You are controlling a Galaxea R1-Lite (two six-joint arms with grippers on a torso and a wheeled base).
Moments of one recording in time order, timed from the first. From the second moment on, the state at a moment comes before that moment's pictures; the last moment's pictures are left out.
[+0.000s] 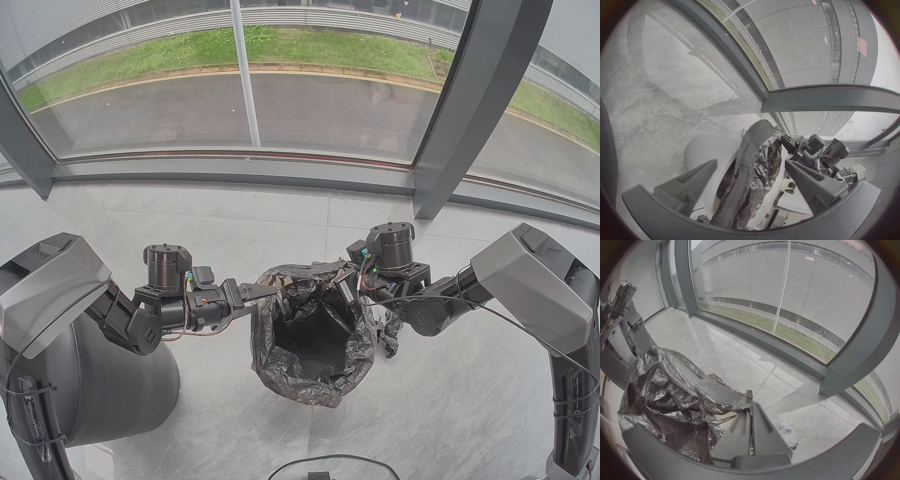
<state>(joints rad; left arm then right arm) -0.28 2.21 -1.00 -0.77 -0.63 -0.72 0.53 2.36 -1.39 -0.62 -0.19 -0.29</state>
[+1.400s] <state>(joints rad) -0.22 2.33 -0.99 -0.77 -0.62 -0.58 0.51 2.43 -1.40 -0.70 -0.19 -0.24</state>
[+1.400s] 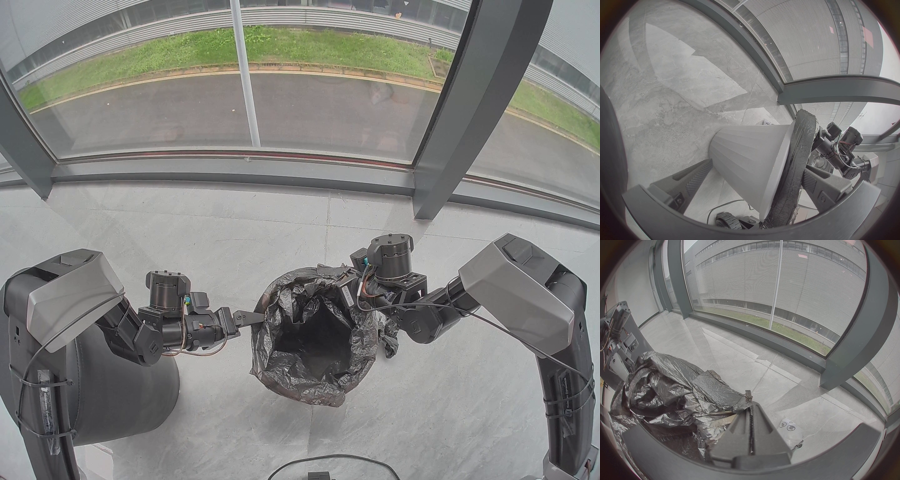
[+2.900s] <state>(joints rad) -0.22 2.15 -0.89 -0.77 -0.53 -0.58 0.52 2.26 -1.27 -0.71 -0.17 -0.22</state>
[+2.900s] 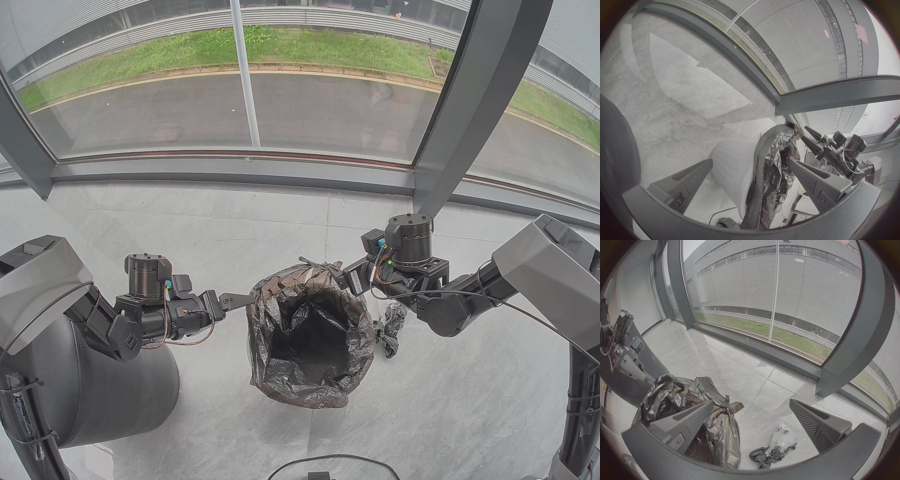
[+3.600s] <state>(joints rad) -0.24 2.18 -0.94 -0.78 -0.45 -0.58 0.55 2.23 -1.19 -0.66 -0.11 -0.09</state>
